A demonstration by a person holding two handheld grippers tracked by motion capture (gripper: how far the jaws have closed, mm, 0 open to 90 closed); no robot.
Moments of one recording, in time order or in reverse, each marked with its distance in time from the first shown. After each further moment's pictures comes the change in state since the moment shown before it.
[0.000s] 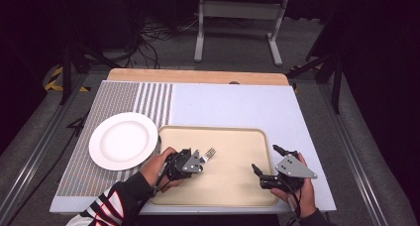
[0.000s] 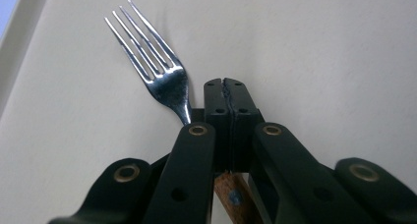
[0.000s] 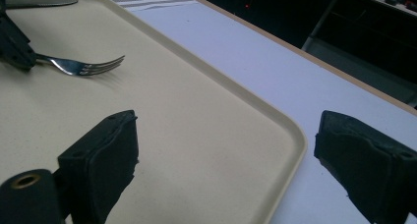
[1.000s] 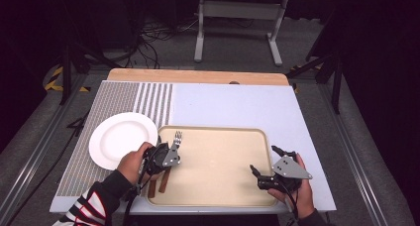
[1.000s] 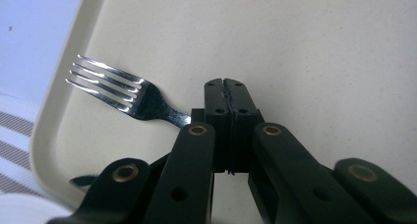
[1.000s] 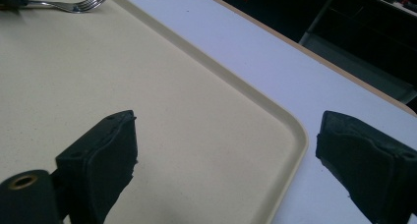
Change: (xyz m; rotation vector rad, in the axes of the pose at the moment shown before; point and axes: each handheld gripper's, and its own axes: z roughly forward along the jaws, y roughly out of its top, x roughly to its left) left arm 0.013 -0.040 -0.030 0.093 0.175 -0.046; right arm 0.006 0.001 0.003 0.035 -0.021 -0.028
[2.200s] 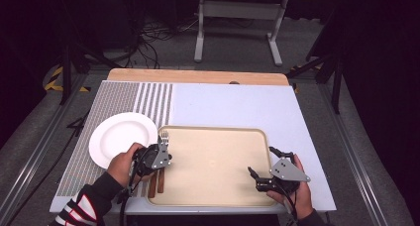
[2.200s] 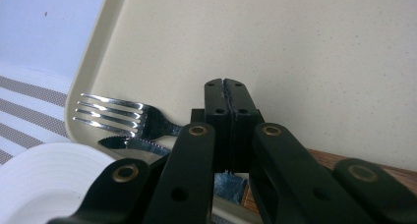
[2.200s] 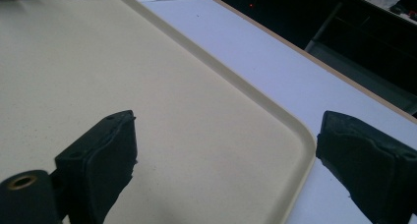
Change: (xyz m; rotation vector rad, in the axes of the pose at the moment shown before) left arm 0.000 -0.018 -0.017 -0.010 0.058 0.002; right arm 0.005 -0.001 0.000 -0.020 0.020 -0.033
